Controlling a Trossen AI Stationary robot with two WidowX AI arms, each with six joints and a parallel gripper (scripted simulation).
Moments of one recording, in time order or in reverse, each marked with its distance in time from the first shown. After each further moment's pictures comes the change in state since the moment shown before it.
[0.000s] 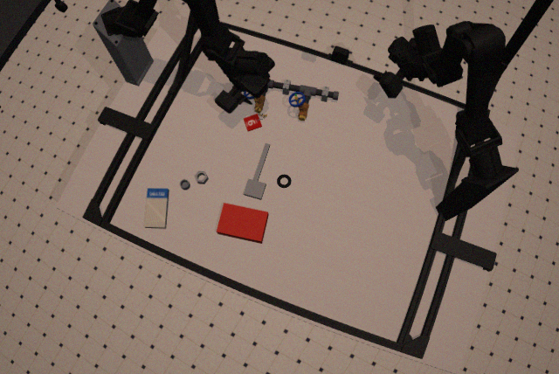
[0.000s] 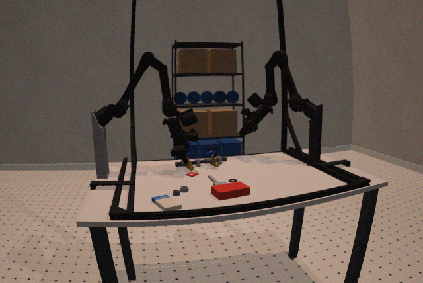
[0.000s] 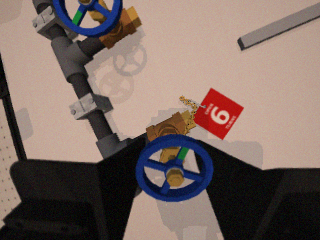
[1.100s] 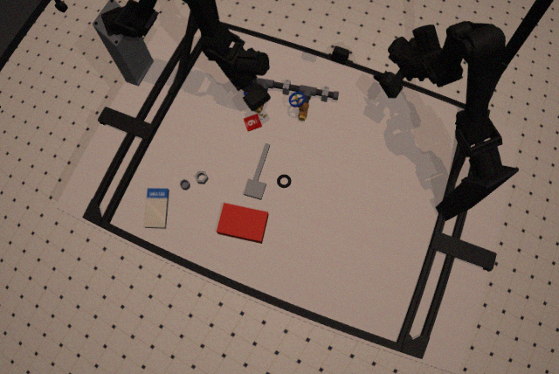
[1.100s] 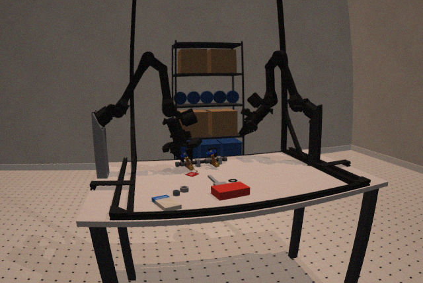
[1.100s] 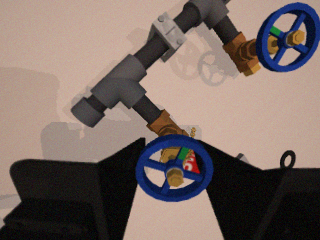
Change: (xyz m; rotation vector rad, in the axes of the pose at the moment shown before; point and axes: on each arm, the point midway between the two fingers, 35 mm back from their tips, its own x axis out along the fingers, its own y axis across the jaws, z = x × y) left arm 0.000 0.000 0.000 0.000 0.000 0.000; right arm 0.000 0.000 0.000 -1.315 0.000 0.000
